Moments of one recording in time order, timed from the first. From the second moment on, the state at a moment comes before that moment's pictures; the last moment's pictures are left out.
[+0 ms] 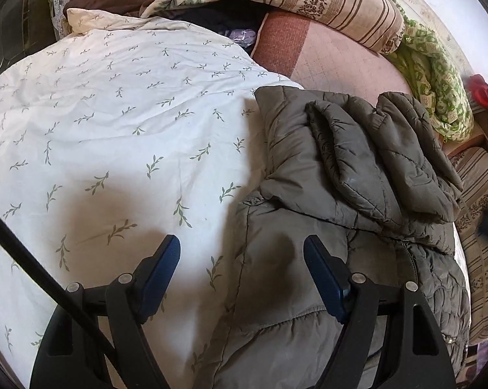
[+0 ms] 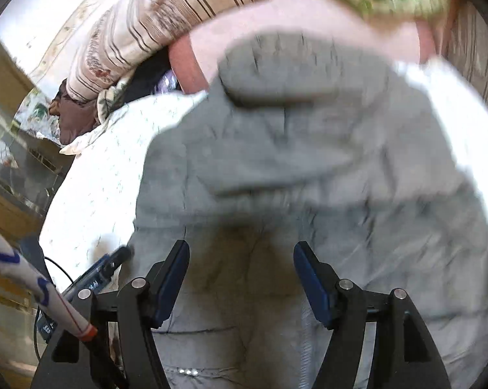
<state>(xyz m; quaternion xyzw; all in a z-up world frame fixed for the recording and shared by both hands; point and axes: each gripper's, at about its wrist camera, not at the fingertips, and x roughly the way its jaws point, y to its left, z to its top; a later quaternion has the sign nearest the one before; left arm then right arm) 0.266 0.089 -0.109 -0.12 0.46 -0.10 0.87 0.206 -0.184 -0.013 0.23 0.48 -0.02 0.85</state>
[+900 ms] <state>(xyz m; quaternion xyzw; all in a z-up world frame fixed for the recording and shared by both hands) 0.271 0.079 -0.114 -0.09 0.47 -0.09 0.87 0.303 -0.177 -0.031 0.09 0.45 -0.16 0.87</state>
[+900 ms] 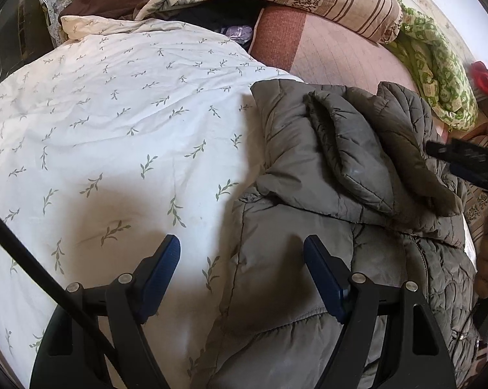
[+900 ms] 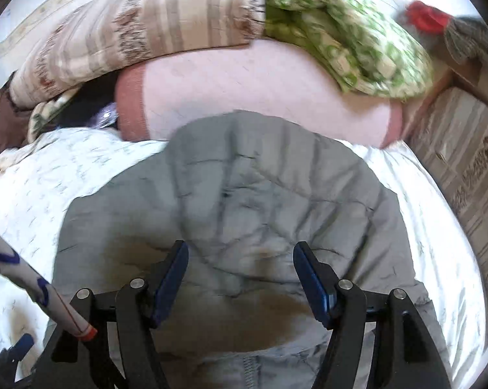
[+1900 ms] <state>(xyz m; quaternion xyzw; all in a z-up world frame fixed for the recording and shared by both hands) 0.264 0.075 -0.115 -0.07 0.47 -0.09 0.88 0.231 -0.217 -0.052 0.13 0.51 -0.15 0.84</state>
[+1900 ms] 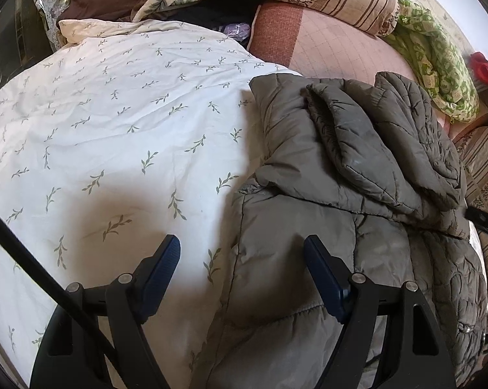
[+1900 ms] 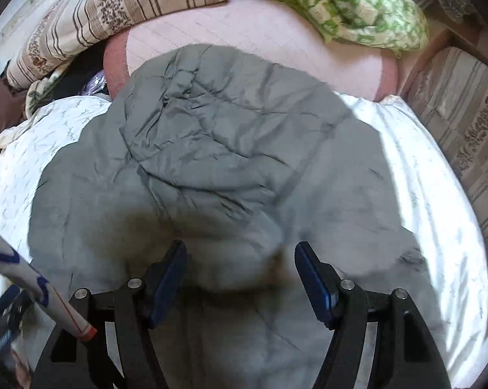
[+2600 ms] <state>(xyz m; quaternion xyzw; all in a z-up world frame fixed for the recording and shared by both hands) 0.175 0.132 -0.093 -0.16 0.51 -0.08 0.84 -0.029 -0.394 0.041 0.19 0.48 -0.30 0.80</state>
